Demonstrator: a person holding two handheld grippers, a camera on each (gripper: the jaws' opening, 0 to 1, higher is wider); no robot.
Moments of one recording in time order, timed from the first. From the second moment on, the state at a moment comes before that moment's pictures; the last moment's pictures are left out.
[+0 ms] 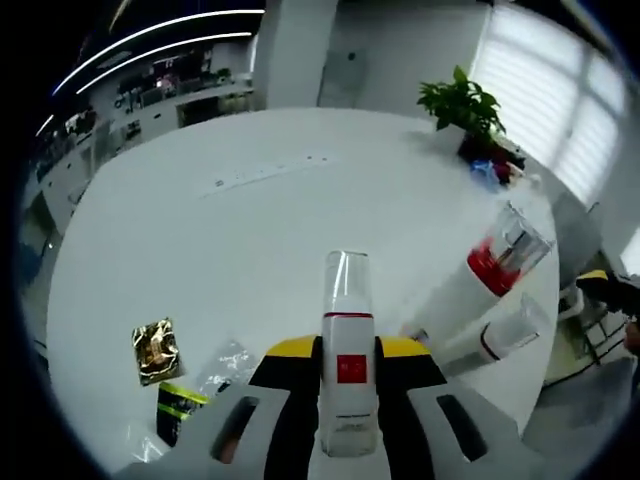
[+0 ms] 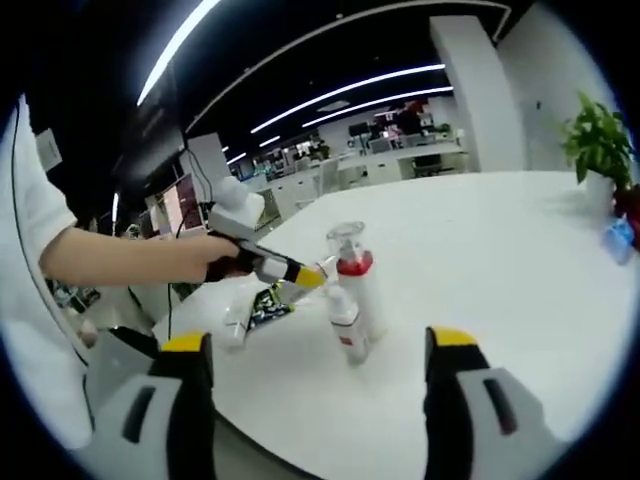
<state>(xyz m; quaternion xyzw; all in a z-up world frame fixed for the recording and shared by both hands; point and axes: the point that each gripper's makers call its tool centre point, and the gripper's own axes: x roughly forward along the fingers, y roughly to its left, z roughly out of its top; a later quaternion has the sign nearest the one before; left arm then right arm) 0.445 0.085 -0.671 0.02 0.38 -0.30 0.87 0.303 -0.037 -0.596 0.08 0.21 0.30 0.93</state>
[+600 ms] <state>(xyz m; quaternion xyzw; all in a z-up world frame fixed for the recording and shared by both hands) 0.370 0.094 -0.601 0.02 0.26 -0.32 0.91 0.292 0.019 -0.564 0.14 0.18 0.38 0.90</state>
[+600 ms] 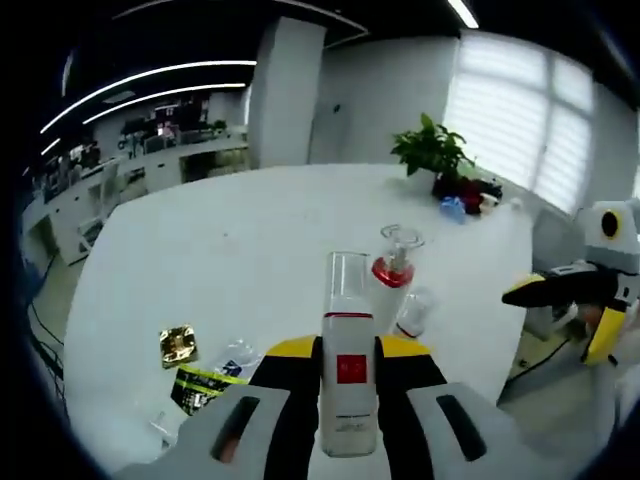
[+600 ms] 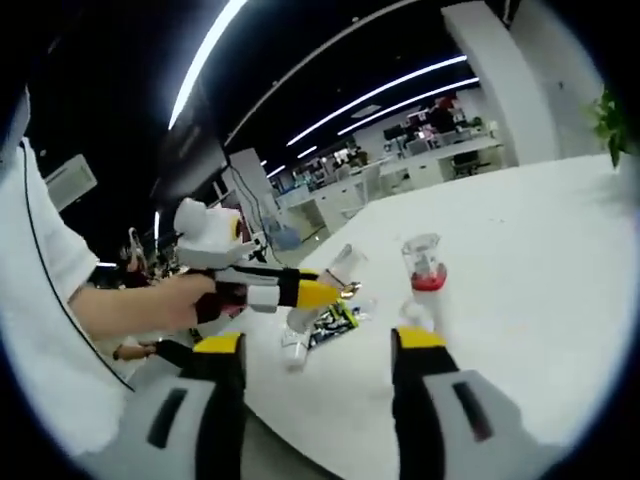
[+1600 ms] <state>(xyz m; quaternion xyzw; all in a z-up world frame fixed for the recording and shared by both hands) 0.275 0.055 -0.555 0.05 0.17 -0.41 0.90 0.289 0.038 -0.542 0.32 0.15 0.36 0.86</state>
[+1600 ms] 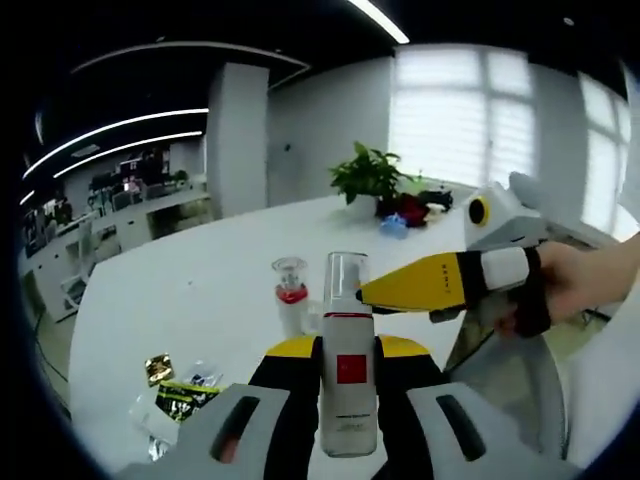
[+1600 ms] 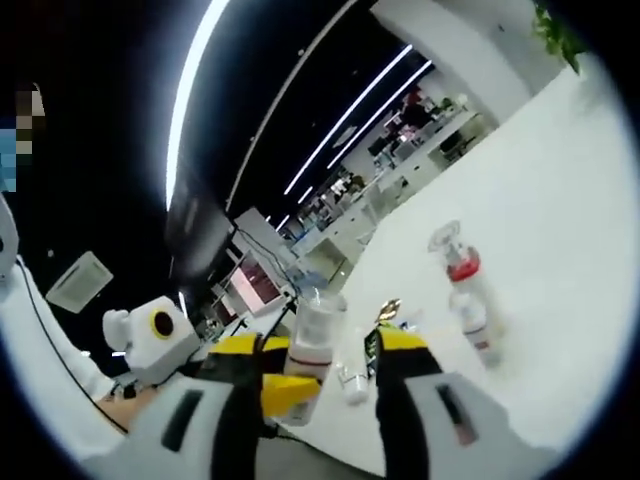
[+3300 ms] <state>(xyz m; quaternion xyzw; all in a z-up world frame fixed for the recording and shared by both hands) 0.196 0.027 -0.557 0.05 0.23 -0.66 0.72 0.215 0.061 -0.507 0.12 0.10 0.59 0.79</state>
